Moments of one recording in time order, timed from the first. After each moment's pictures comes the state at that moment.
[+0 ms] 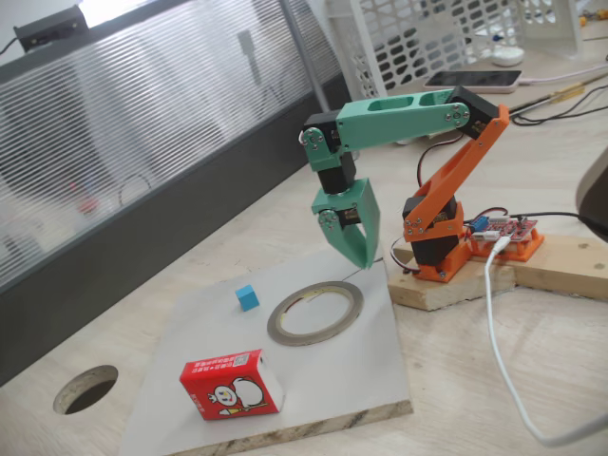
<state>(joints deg) 10.9 134.8 132.5 90.2 96.6</state>
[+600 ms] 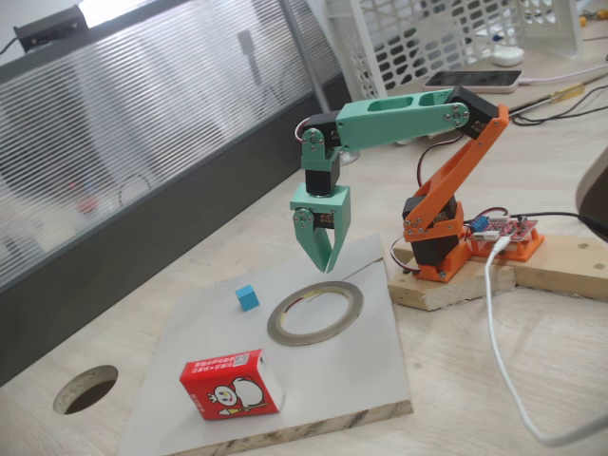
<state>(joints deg) 10.9 134.8 132.5 74.7 96.5</state>
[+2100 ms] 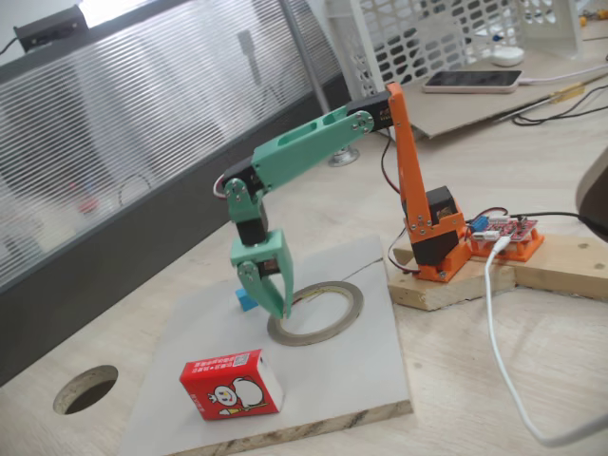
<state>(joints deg) -7.9 90.0 101.0 73.2 96.5</state>
